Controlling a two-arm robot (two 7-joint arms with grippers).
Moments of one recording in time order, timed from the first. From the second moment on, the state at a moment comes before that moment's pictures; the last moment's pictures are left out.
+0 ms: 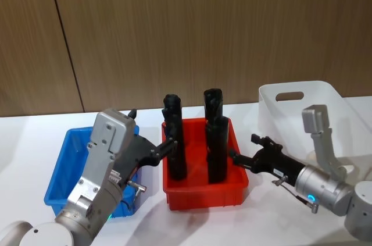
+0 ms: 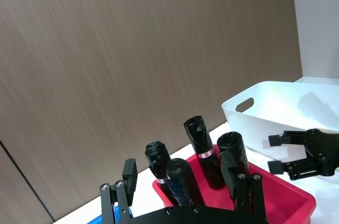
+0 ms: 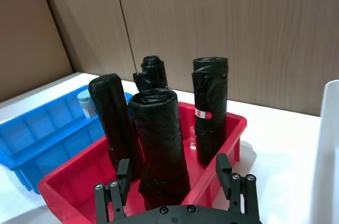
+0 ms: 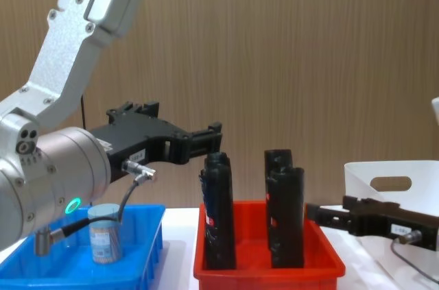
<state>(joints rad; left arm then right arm) -0.24 0.38 0.45 -1.63 -0.20 0.01 -0.01 0.54 0.18 -0.26 -0.80 0.34 -0.13 0.65</state>
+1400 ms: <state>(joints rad) -0.24 0.38 0.45 -1.63 -0.20 0.01 -0.01 0.81 0.07 -0.32 -0.39 0.28 -0.30 0.72</state>
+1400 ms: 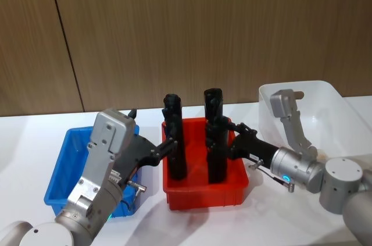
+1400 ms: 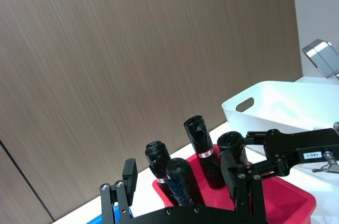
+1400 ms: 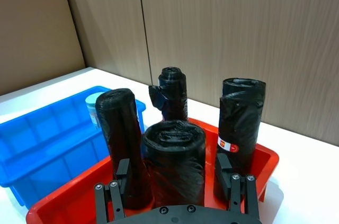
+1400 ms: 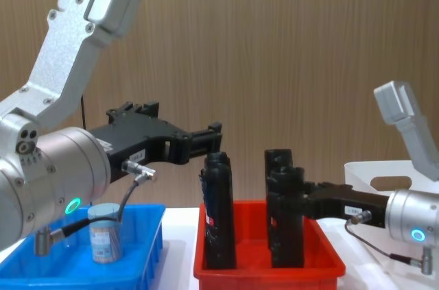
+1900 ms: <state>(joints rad) -0.24 0.38 0.45 -1.63 -0.20 0.01 -0.01 0.86 0.05 -0.33 -0.31 0.27 -0.33 0.73</state>
